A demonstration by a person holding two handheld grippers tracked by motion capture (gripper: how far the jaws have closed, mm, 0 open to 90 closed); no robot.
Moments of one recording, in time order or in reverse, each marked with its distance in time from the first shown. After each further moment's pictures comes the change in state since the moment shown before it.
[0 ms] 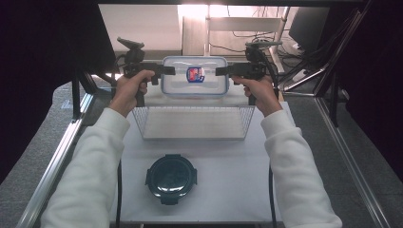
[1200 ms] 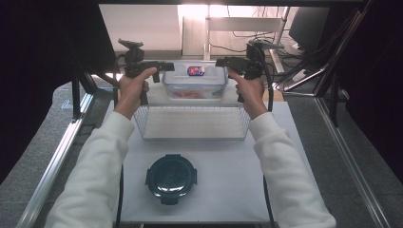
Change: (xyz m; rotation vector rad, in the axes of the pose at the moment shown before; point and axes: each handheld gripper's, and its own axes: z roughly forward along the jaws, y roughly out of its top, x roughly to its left) left arm 0.006 0.001 0.008 -0.110 0.088 0.024; right arm 0.006 0.000 0.009 -0.194 -0.173 0.177
